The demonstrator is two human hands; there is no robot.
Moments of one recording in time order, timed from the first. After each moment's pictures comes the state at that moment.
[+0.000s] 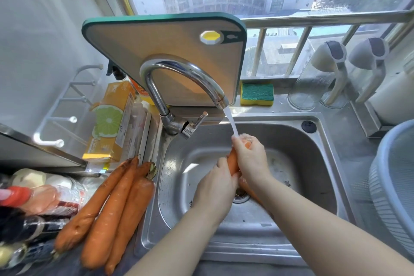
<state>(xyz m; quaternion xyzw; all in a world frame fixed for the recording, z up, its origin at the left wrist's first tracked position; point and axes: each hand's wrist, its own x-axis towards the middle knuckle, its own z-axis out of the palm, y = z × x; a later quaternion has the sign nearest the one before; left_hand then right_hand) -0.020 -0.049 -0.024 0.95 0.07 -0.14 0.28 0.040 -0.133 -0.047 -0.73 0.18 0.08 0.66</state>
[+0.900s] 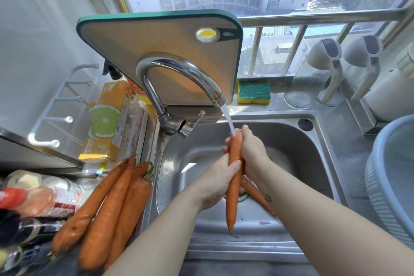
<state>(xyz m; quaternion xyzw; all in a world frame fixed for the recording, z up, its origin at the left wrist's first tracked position) -0.007 -0.047 -0.021 0.64 0.10 -0.30 0.70 0.054 -0.133 -0.031 -0.57 0.26 0.19 0.76</state>
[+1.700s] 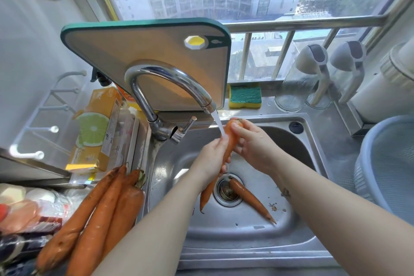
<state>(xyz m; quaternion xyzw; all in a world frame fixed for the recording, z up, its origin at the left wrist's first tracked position) 0.034 -0.046 -0.016 0.71 0.13 -0.23 0.65 0.074 -0.170 -0.020 -0.53 0.10 0.25 0.80</state>
